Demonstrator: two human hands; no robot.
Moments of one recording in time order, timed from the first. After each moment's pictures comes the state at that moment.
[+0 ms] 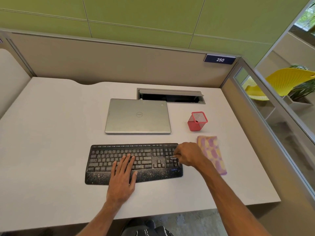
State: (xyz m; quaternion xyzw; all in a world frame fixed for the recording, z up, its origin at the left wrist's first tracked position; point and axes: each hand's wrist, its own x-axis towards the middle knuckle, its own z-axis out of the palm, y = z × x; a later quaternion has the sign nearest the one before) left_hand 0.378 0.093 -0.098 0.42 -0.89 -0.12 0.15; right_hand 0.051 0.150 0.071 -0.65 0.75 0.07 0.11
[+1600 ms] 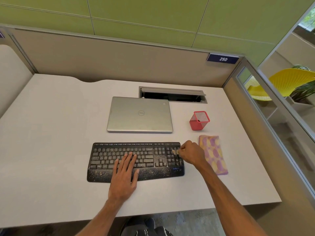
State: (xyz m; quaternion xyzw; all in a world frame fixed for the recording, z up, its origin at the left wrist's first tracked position) left_hand 0.378 0.092 -0.097 0.42 -0.89 -0.13 0.15; right_hand 0.059 0.152 0.062 -0.42 0.89 -0.04 0.20
